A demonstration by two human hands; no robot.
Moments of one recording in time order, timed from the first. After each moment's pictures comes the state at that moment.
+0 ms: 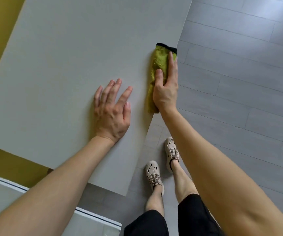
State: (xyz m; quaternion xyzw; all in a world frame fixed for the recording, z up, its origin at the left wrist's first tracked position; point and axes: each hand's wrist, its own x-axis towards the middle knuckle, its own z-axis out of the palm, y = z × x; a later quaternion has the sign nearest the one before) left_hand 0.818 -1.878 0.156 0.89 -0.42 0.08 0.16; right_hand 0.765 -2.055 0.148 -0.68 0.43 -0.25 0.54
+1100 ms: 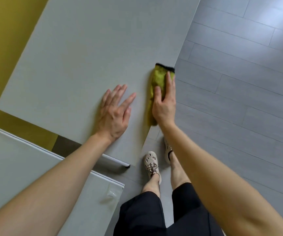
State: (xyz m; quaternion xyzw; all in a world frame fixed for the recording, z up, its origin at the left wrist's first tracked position) left_hand 0.760 -1.793 0.165 0.88 -0.44 0.01 0.19; right_hand 0.680 -1.962 0.158 -0.72 0.42 -0.21 0.52
